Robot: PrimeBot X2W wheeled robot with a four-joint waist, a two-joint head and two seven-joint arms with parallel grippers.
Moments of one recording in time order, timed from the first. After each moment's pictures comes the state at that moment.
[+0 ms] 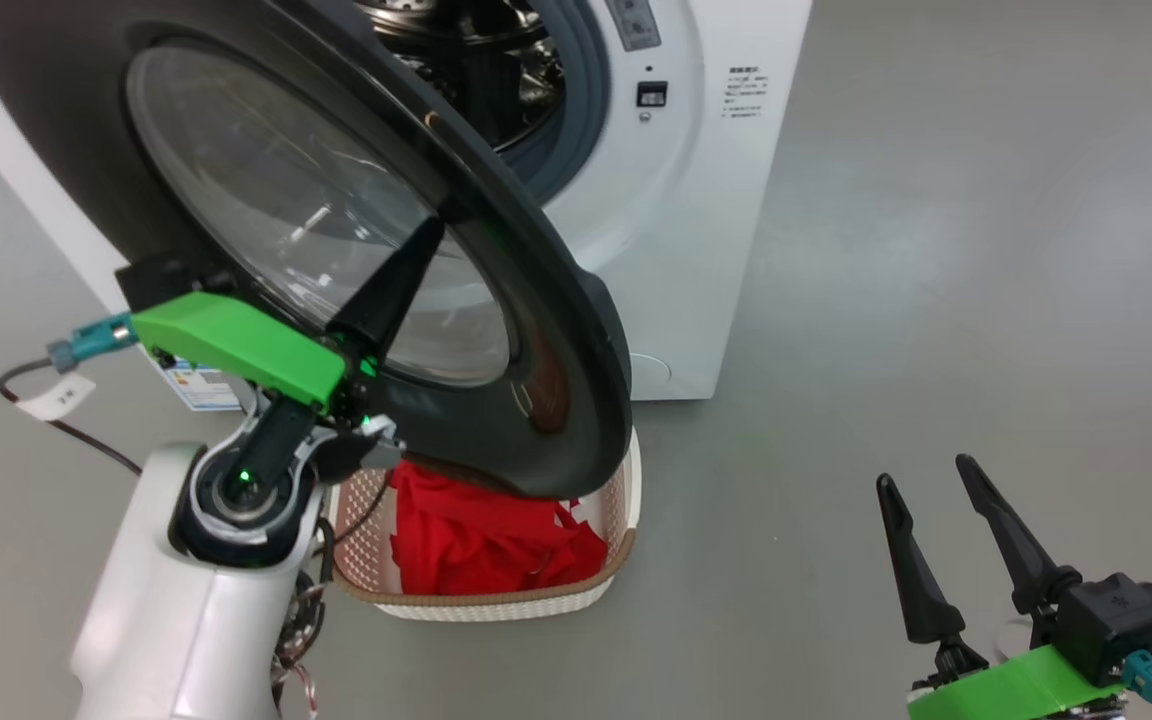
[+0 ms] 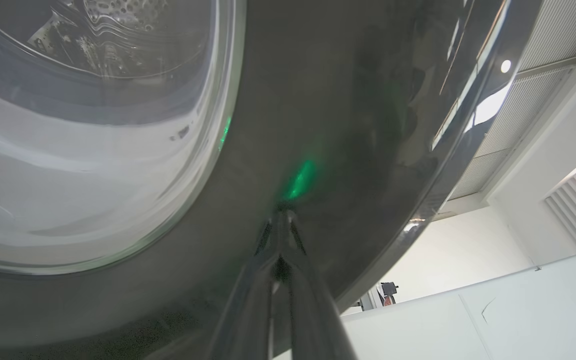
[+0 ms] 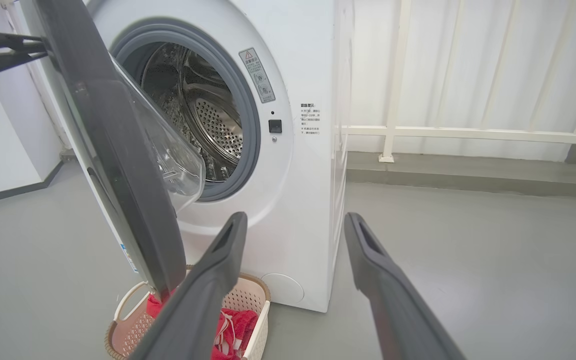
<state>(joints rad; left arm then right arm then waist) -0.65 0.04 -0.17 0.33 -1.52 0.06 0.32 0.06 -0.04 0.02 0.03 0.19 0.12 -0.24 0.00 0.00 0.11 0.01</state>
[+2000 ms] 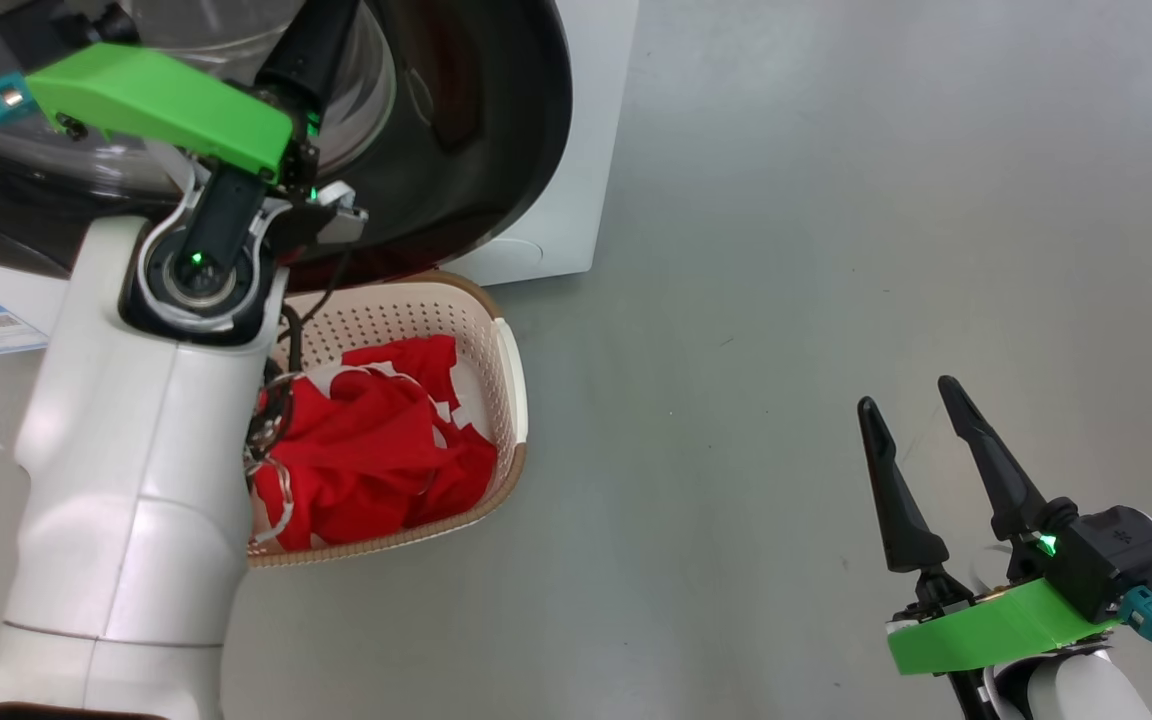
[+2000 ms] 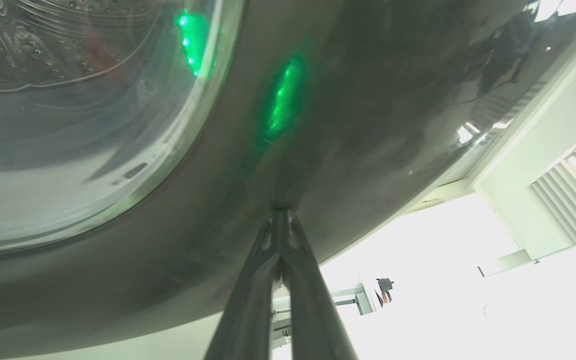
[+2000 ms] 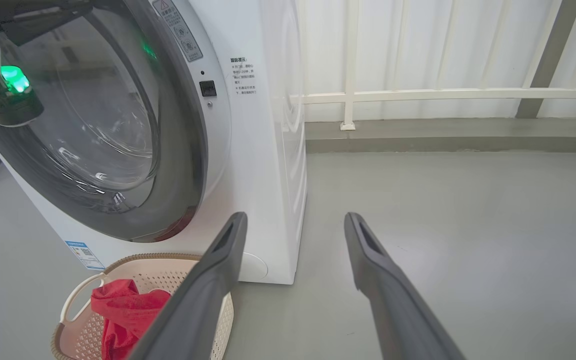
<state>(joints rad) -1.05 0.03 -0.17 0.64 -1.47 -0.08 0.19 -0.07 -0.04 0.05 0.05 0.25 0.12 -0.26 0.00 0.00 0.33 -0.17</state>
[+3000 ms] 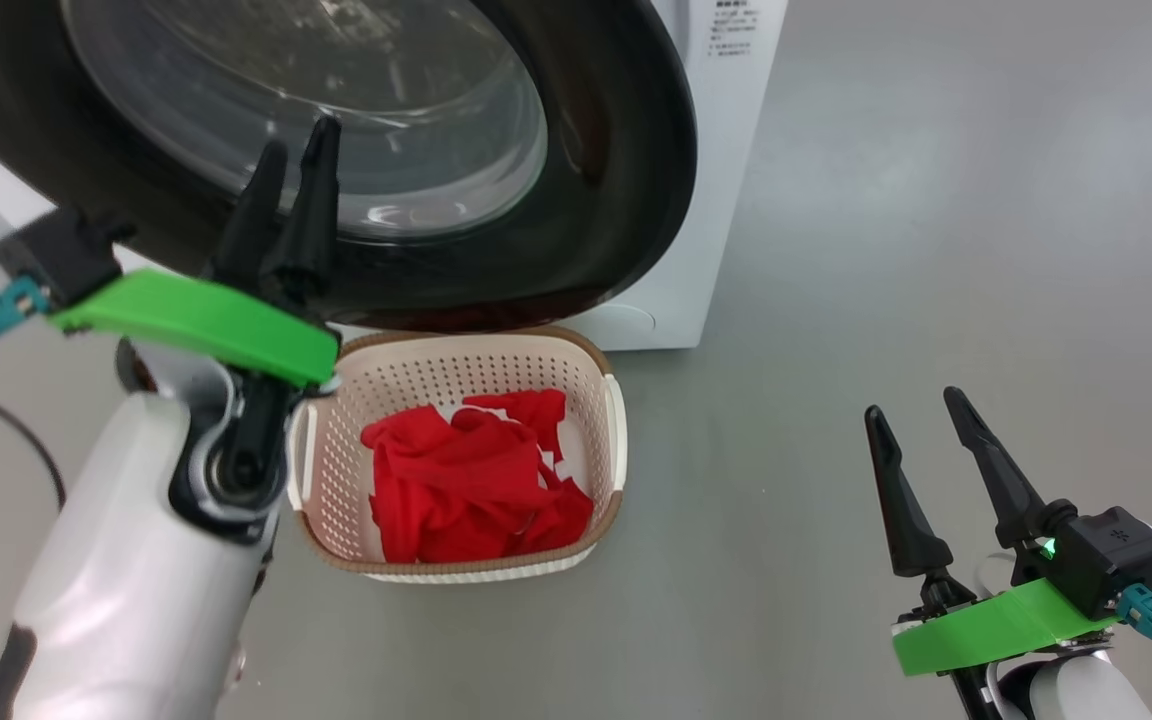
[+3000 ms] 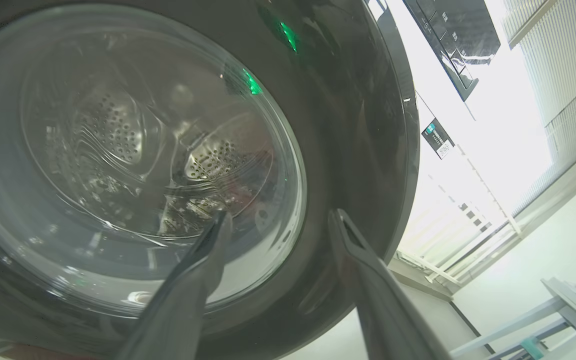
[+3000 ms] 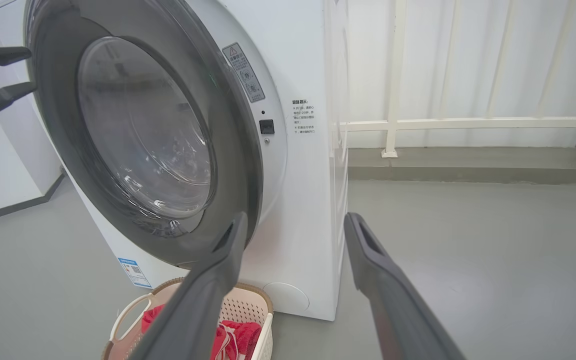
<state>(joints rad) -0.78 0.17 -0.31 0.46 -1.08 -0.03 -0.12 -0.07 -0.04 0.04 0.09 0.25 0.12 -0.26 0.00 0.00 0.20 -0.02</state>
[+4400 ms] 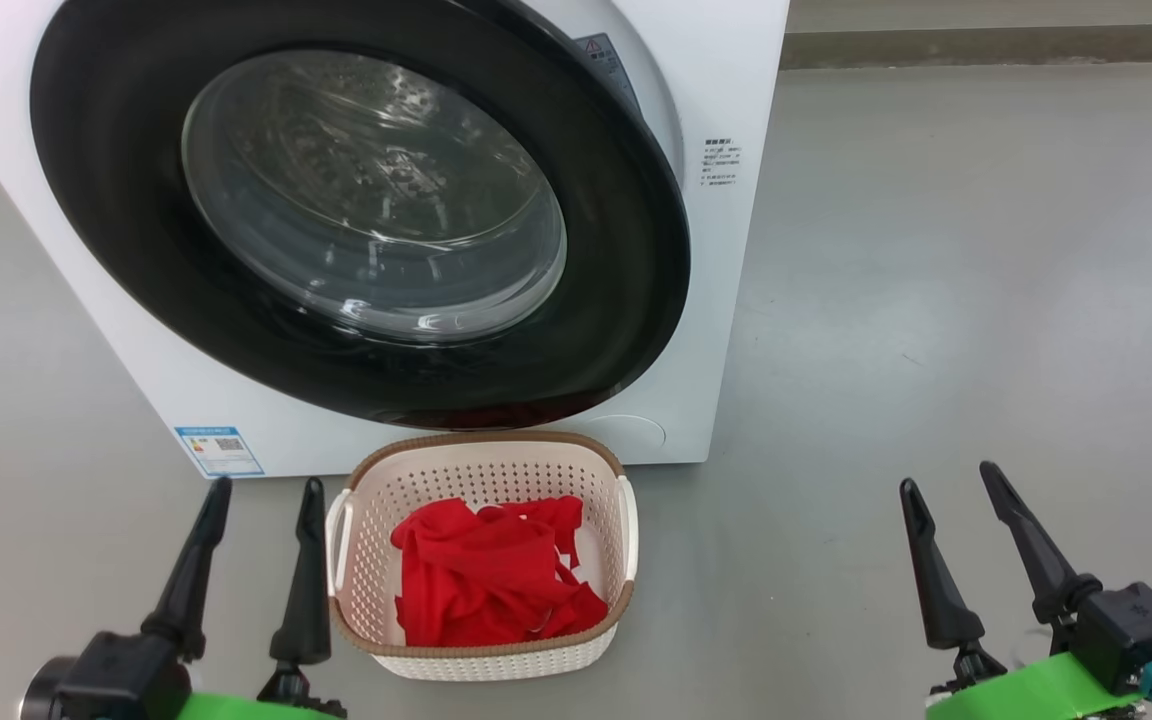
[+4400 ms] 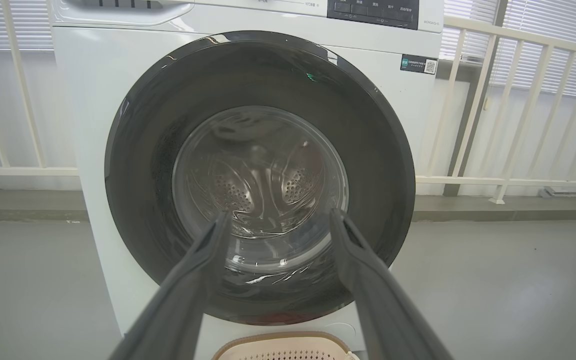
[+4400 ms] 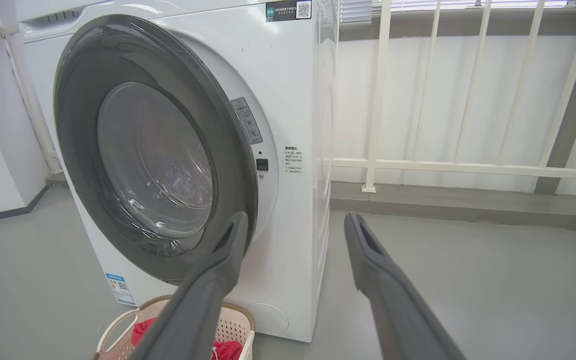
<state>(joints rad) -0.06 0.27 -0.23 -0.04 -0.39 0.19 -0.25 0.06 -0.04 -0.02 0.05 0.19 0.12 -0.26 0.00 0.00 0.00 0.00</state>
